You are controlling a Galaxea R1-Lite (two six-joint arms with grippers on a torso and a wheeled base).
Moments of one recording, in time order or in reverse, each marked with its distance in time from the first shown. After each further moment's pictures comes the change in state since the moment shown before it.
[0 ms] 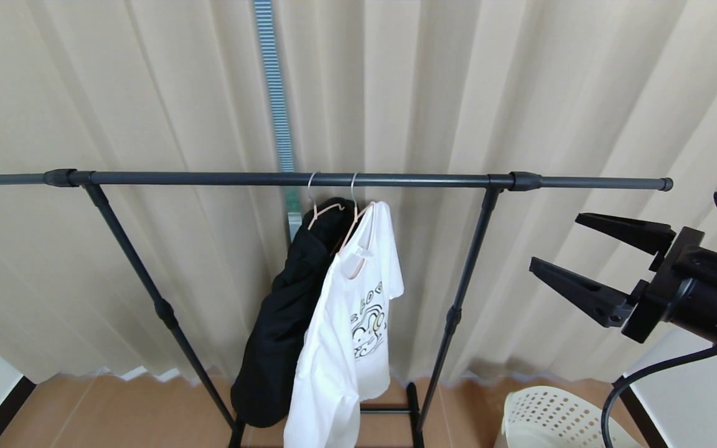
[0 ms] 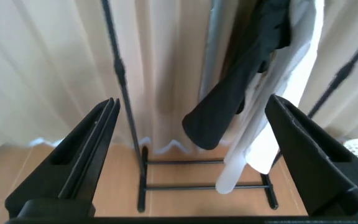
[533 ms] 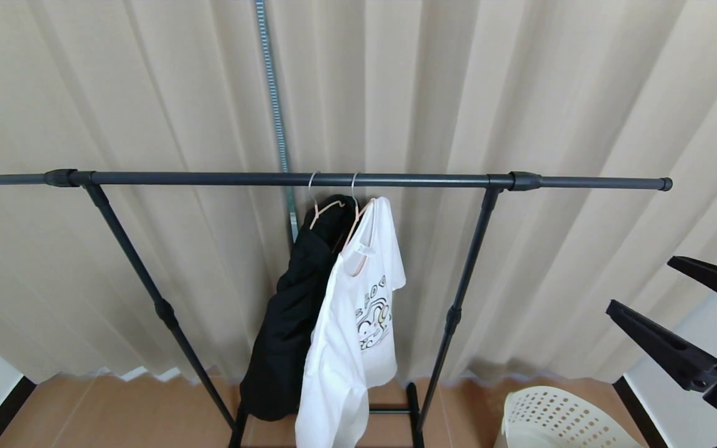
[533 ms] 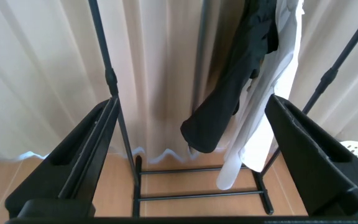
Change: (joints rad) left arm 0.001 -0.013 0.000 -0.001 0.000 -0.007; right arm -0.030 -0.271 0.234 0.011 -0.180 0.005
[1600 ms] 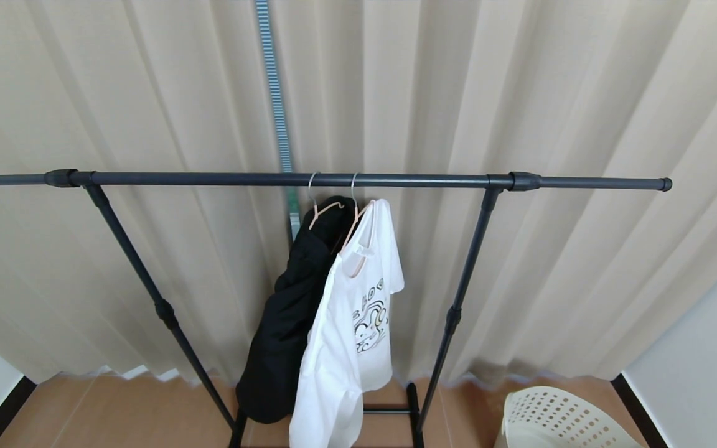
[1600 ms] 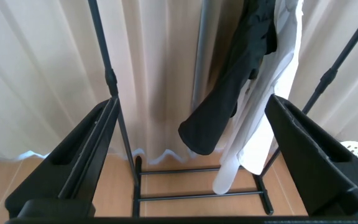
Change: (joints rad) left arm 0.000 0.000 0.000 0.000 0.000 0.000; right arm -0.052 -0.675 0.083 0.661 -0.058 0.023
